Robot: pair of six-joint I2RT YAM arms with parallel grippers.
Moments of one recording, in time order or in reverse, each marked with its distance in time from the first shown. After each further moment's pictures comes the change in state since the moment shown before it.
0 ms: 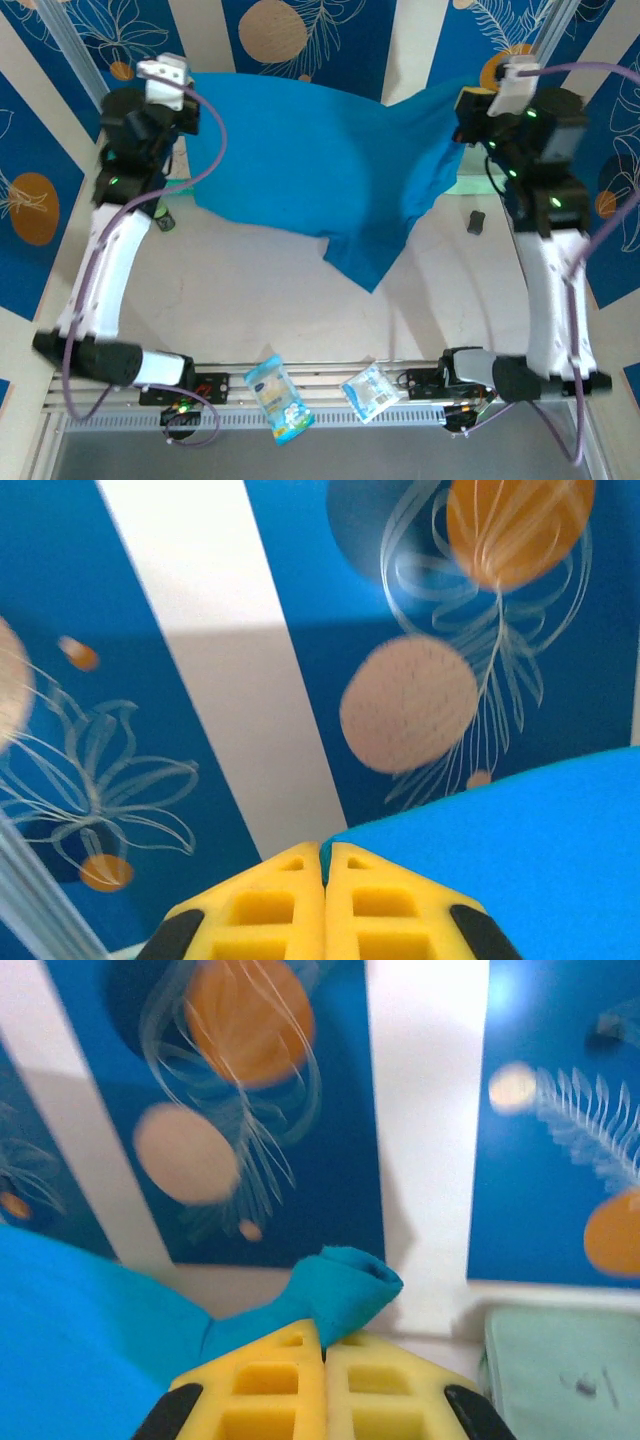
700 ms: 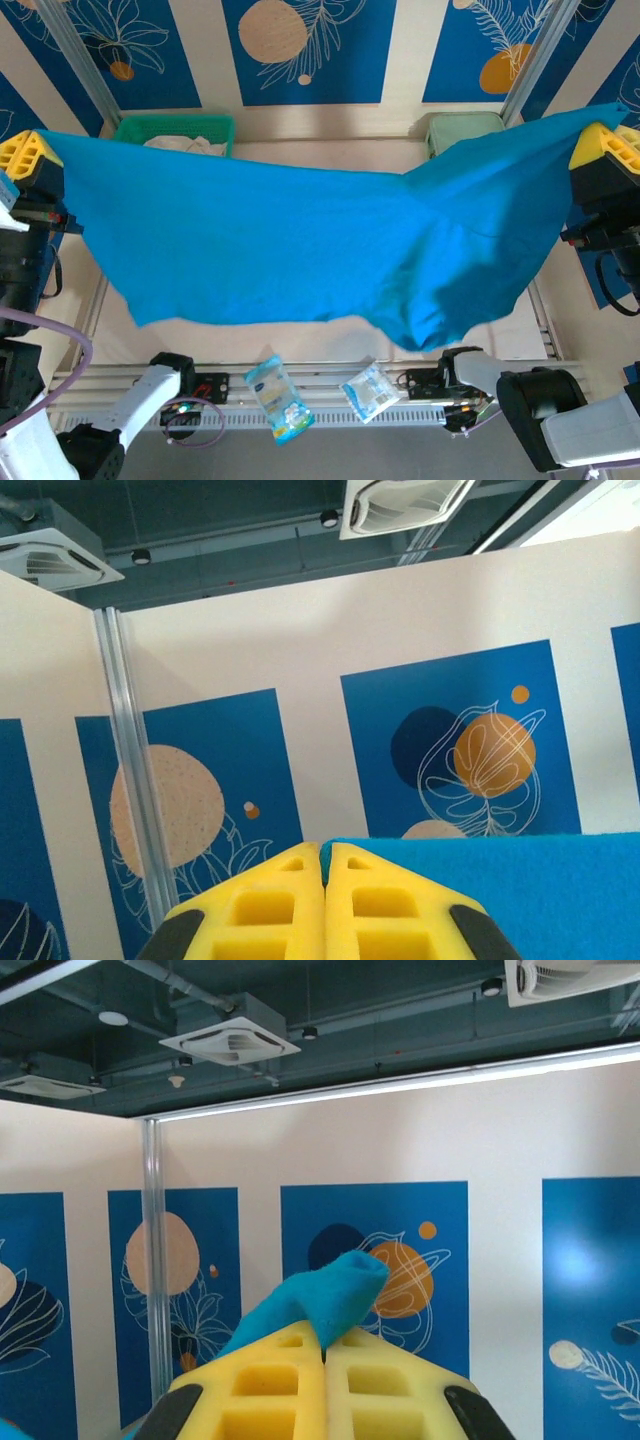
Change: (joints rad) left arm 0.000 -0.469 0.248 -0.378 -0.032 -0.017; right arm 0.008 -0.048 0.805 -0.398 -0.130 0.054
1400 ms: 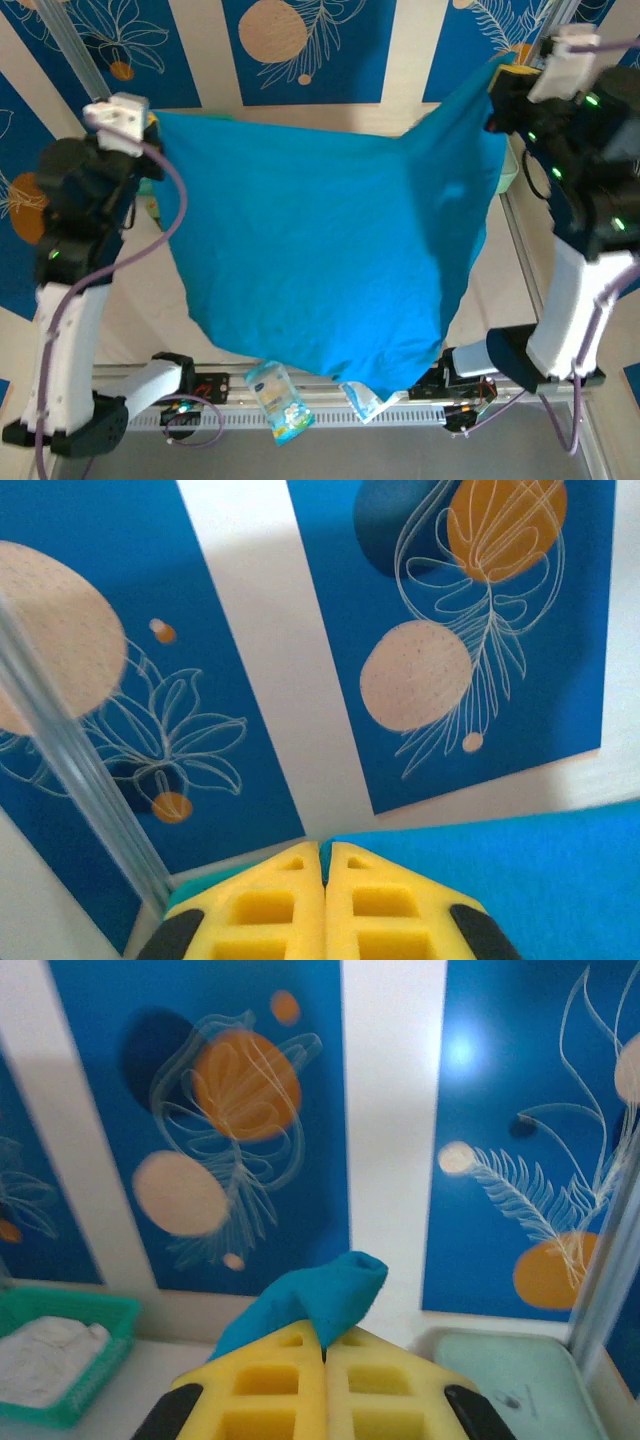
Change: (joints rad) left arm 0.000 0.256 -0.332 0.147 -0.010 0.024; right arm -0.006 0.284 -0.270 0.024 0.253 -0.126
